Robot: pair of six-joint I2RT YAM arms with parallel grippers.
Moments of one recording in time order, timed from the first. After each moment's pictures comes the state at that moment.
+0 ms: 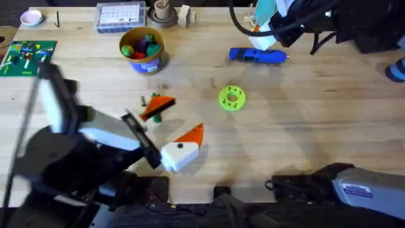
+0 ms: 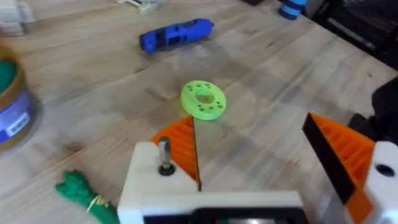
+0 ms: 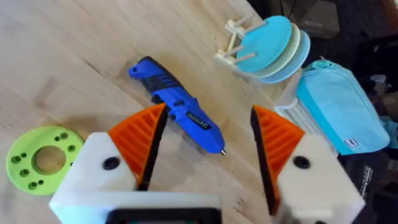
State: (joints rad) left arm -0.25 0.01 0.29 -0.58 0.64 -0.11; right arm 0.35 1.37 1.21 -0.57 0.16 -0.51
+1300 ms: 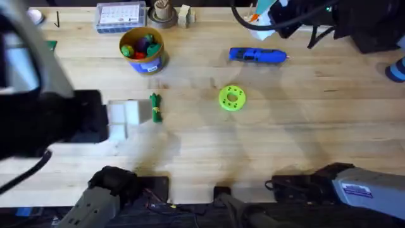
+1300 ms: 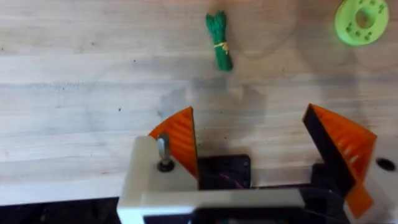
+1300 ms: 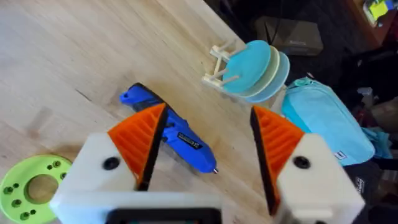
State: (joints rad) left arm -0.25 0.75 1.21 -1.48 -0.04 -0.27; right arm 0.35 1.37 1.21 -0.46 0.16 -0.50
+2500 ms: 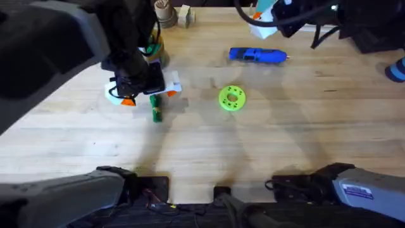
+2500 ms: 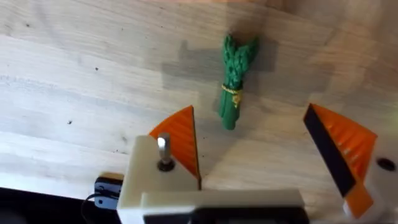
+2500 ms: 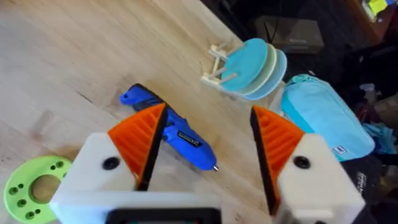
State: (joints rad) left arm -0.24 1.43 1.07 -1.14 -0.04 -0.53; right arm 0.34 1.35 1.21 -0.47 0.16 -0.48
